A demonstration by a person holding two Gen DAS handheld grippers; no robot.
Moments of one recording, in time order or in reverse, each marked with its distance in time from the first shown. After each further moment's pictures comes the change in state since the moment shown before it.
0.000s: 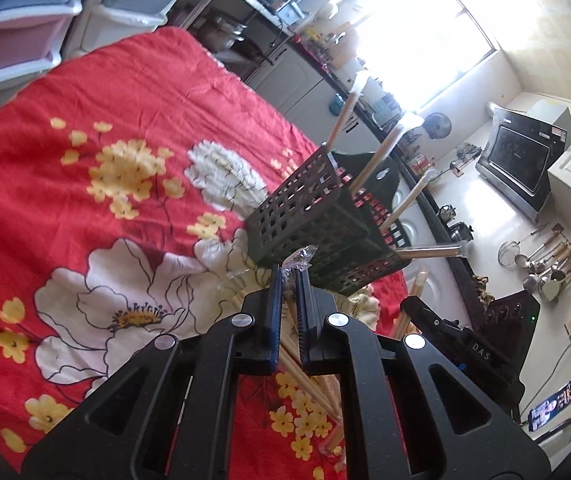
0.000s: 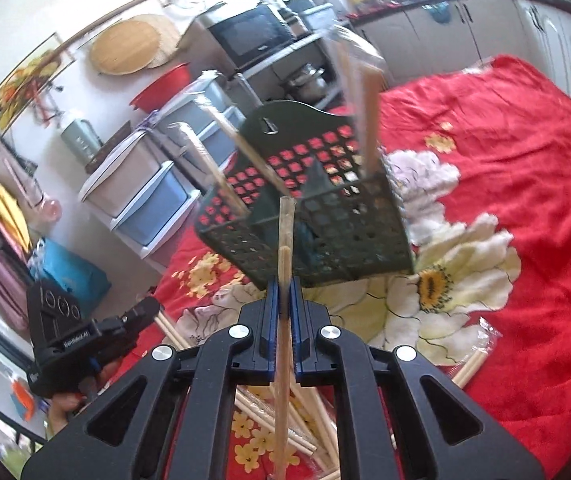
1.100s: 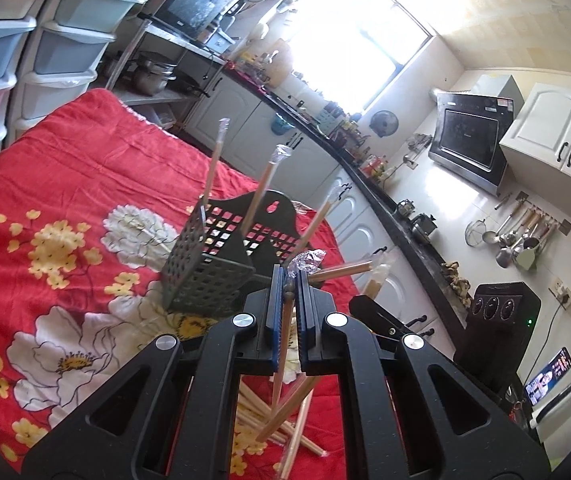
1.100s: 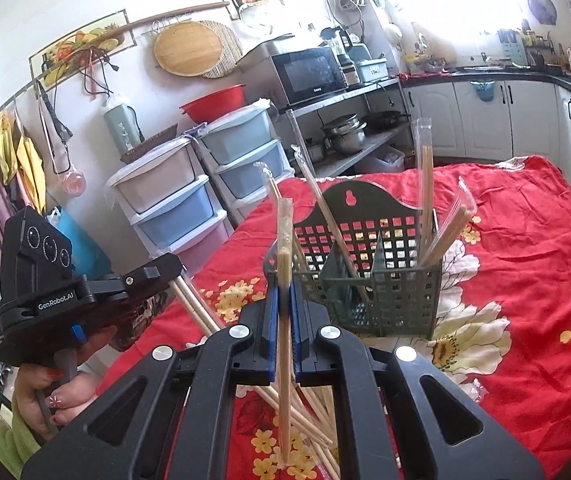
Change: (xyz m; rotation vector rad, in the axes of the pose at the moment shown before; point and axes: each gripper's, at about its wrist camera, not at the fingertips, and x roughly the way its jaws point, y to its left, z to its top) left arm -0.018 -0.085 0.015 0.185 -0.075 -0.123; right arm -0.035 0.059 0.014 -0.231 -0.139 0.012
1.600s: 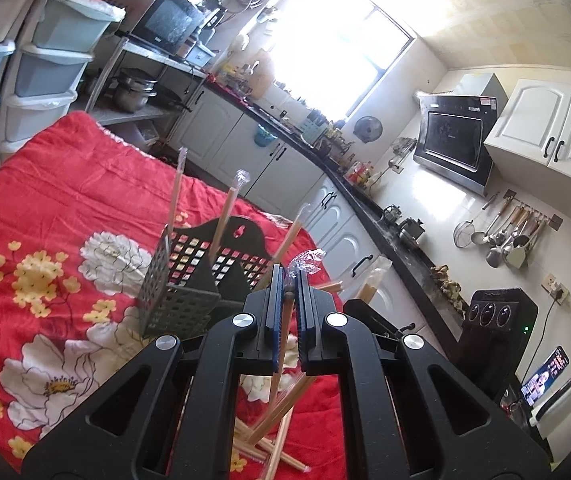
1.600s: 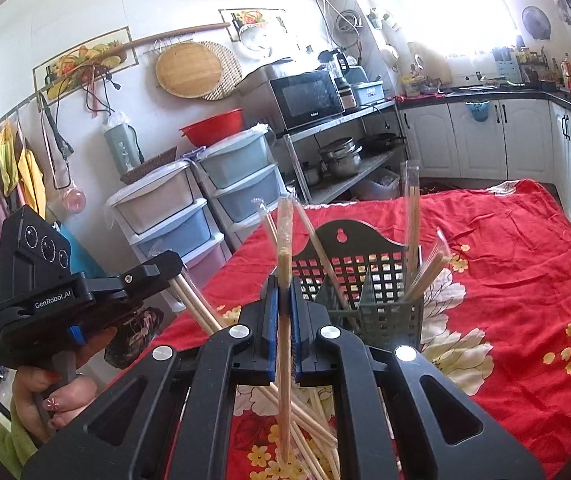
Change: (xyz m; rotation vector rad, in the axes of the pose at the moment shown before) left arm 0.004 -0.027 0.018 0.048 -0.039 -0.040; right arm -0.019 -0.003 0.016 -0.009 -0.081 -0.015
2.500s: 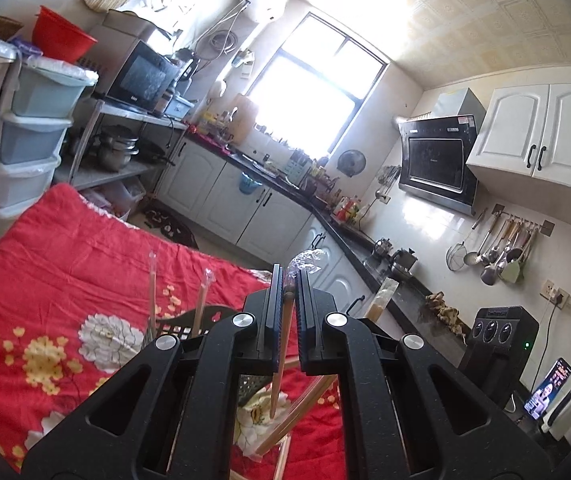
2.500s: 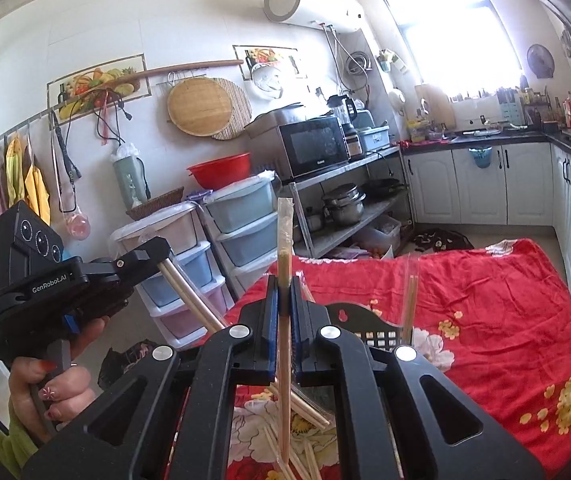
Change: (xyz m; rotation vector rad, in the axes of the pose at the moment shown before) left arm -0.014 -0.034 0.056 0.101 -0.148 -0.023; right arm -0.019 0.013 0.053 -0.062 -0.140 -0.002
